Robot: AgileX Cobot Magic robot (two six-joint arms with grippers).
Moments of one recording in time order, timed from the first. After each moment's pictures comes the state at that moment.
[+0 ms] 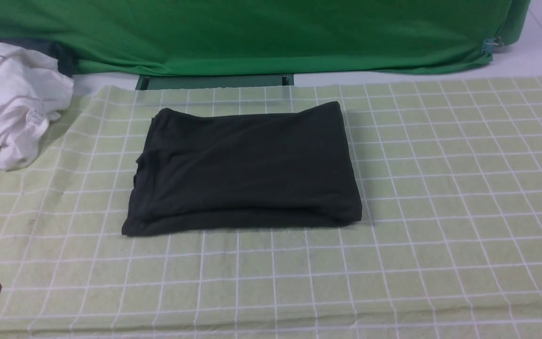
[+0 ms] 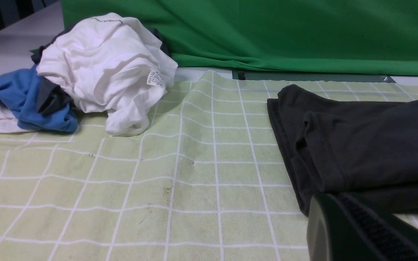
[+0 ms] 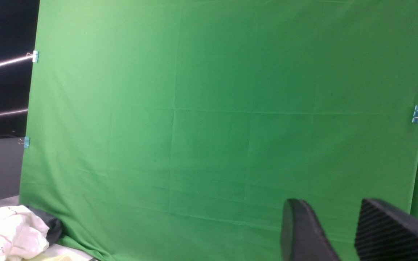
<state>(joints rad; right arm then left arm) 0.41 0.17 -0.55 0.08 0.09 -0.11 0.07 0.02 0.00 0.00 0.22 -0.02</state>
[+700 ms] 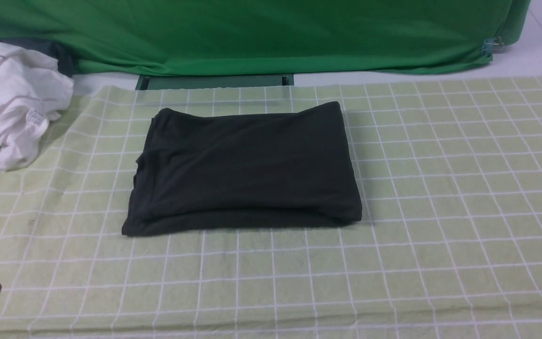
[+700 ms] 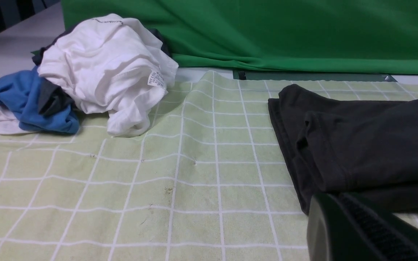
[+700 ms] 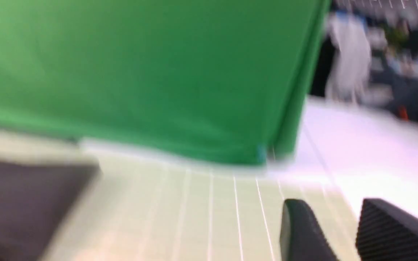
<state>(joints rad) 0.03 0.17 -0.31 0.08 0.27 -0.17 0.07 0.02 0.00 0.01 0.22 -0.02</state>
